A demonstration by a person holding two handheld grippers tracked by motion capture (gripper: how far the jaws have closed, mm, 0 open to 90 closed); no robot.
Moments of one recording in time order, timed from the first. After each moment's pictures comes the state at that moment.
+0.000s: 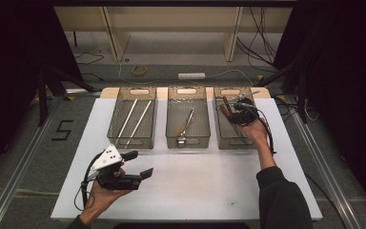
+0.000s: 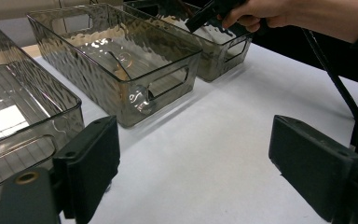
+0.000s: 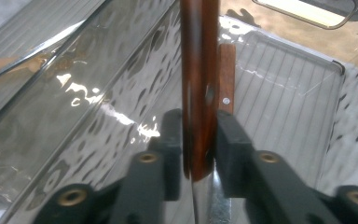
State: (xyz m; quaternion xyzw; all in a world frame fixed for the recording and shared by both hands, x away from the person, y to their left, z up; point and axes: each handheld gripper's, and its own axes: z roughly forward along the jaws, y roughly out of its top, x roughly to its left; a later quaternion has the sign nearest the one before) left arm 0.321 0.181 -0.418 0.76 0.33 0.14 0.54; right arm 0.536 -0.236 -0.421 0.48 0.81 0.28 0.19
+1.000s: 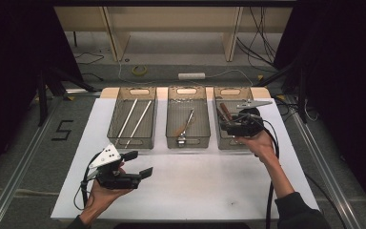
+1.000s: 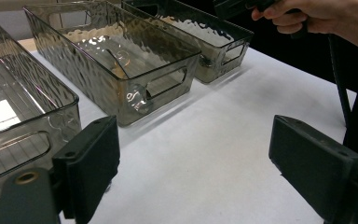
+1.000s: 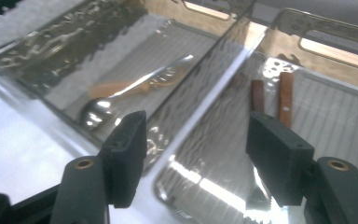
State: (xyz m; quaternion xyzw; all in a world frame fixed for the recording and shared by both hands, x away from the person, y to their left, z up) left arm 0.323 0.183 -0.419 0.75 0.34 0.12 0.55; right arm 0.460 -0.229 -0.387 0.42 0.80 0.39 0.18
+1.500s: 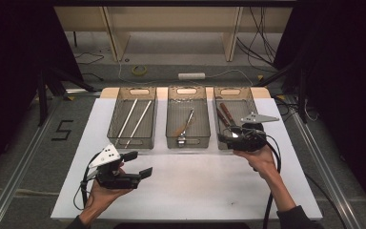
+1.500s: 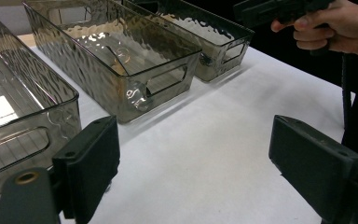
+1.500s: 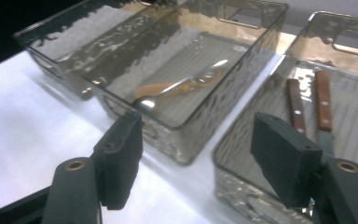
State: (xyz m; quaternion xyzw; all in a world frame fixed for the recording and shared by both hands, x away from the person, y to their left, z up) left arm 0.324 0.183 -0.419 0.75 0.35 0.12 0.55; right arm 0.414 -0.229 -0.395 0.40 0.78 0.45 0.16
